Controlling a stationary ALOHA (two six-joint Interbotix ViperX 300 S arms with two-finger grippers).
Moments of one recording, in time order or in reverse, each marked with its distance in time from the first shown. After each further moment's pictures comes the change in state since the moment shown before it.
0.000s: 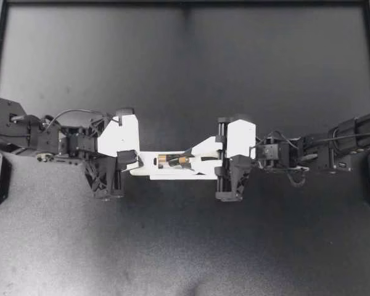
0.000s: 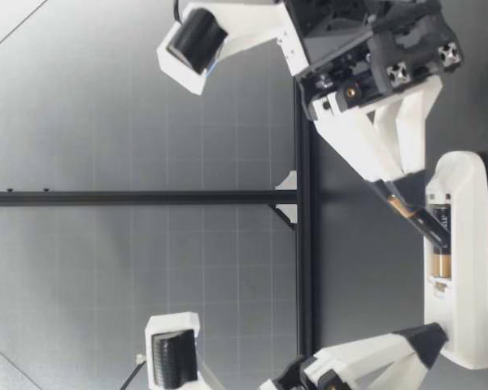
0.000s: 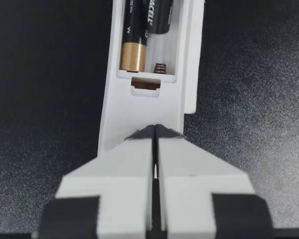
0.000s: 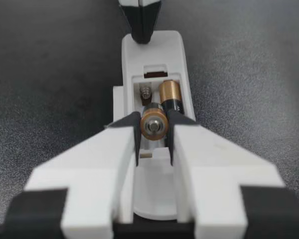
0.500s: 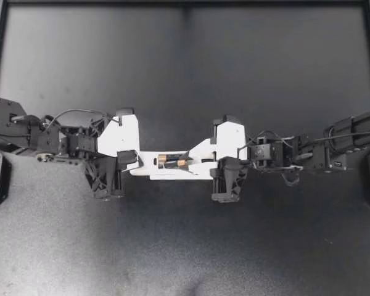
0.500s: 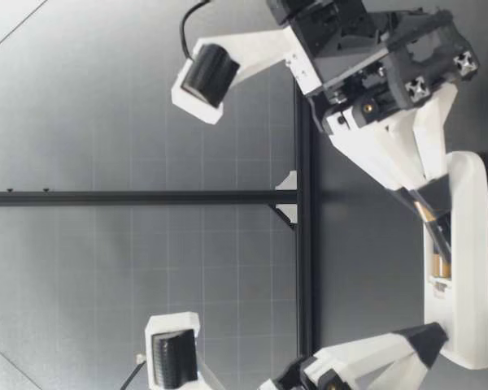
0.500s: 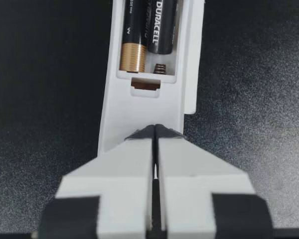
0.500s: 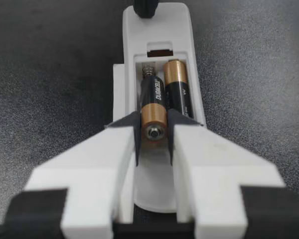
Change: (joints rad) left arm 0.002 0.002 0.000 0.000 0.000 0.000; right arm 0.000 0.000 -0.044 -0.012 0.156 -0.002
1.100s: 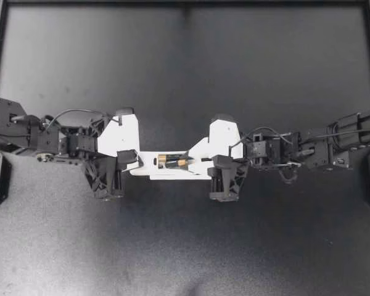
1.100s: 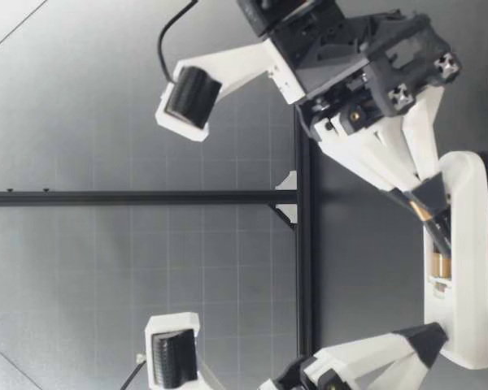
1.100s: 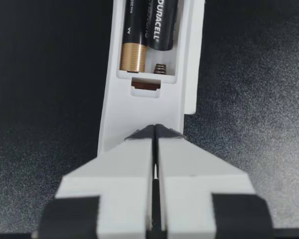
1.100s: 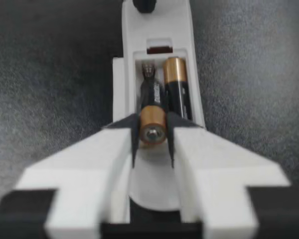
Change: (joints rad) left arm -0.002 0.000 0.000 0.000 -0.002 -0.008; right arm 0.002 -0.054 -0.037 -0.002 0.166 -0.002
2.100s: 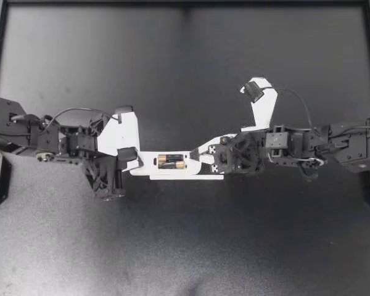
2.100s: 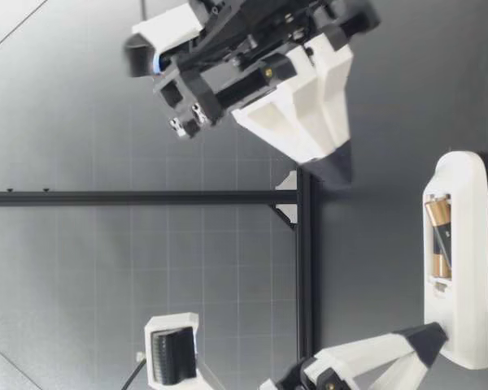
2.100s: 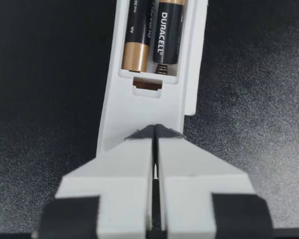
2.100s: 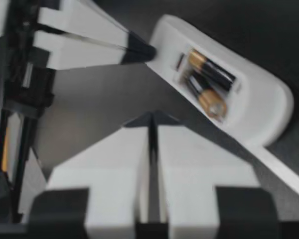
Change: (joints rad) left arm 0.002 0.000 0.000 -0.034 0.002 0.003; right arm 0.029 -0.219 0.069 0.209 0.143 1.062
